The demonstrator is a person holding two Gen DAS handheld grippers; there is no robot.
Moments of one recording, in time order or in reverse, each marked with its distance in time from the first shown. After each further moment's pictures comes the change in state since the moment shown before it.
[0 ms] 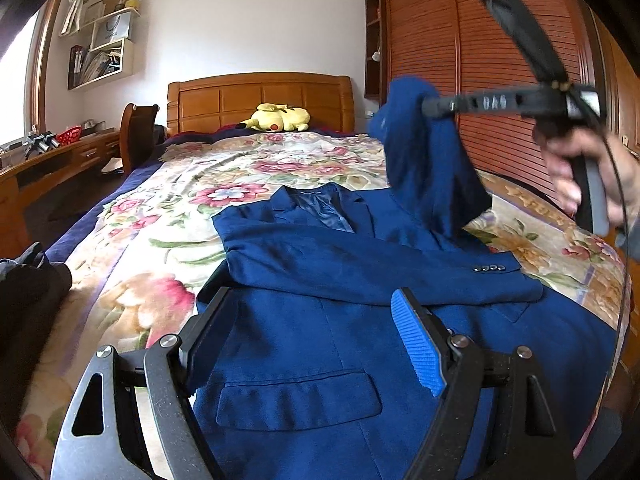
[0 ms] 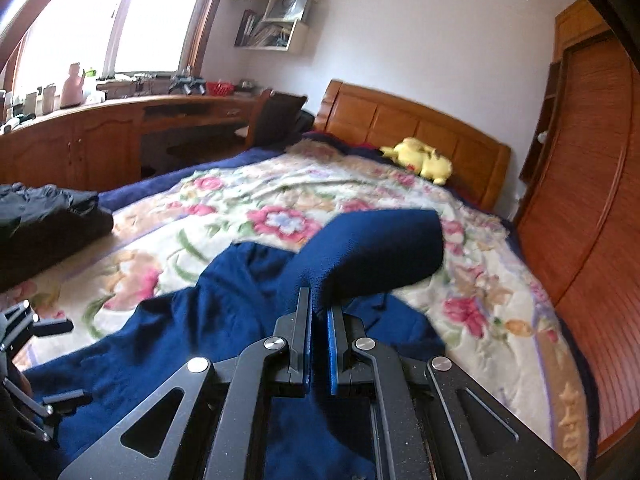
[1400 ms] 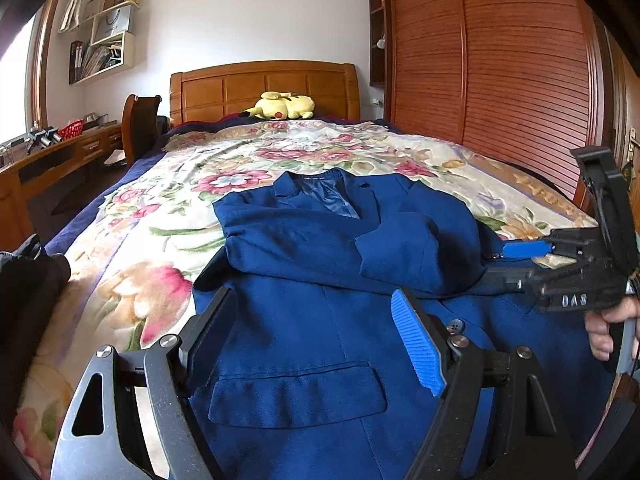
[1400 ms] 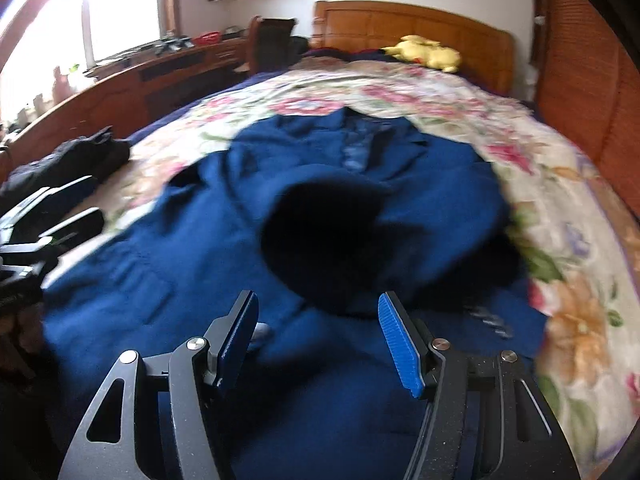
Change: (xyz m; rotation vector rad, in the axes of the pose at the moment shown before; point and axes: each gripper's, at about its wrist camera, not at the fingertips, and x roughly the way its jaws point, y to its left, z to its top) left arm 0.014 -0.004 -0.006 0.005 0.044 0.024; right arm 0.031 0.004 -0.108 0.222 0.209 0.064
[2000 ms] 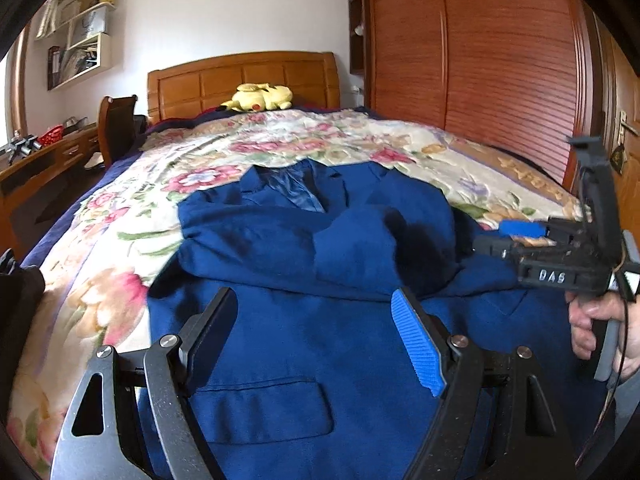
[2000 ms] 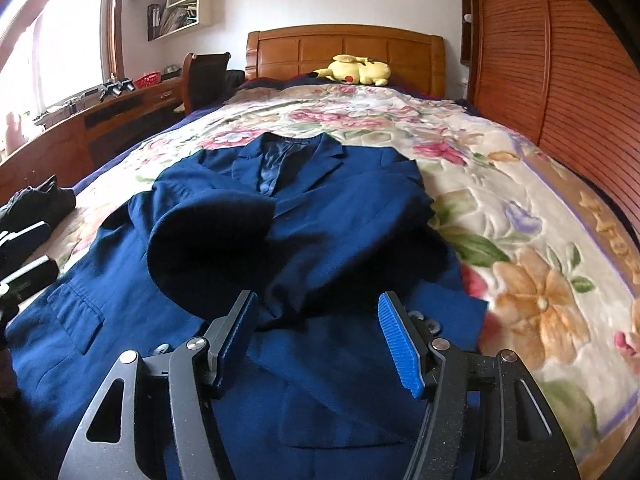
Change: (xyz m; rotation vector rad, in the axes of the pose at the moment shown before) left arm 0.023 -0.041 0.007 0.050 0.052 -0.044; right arm 0.001 -0.026 -0.022 0.134 -0.119 -0.129
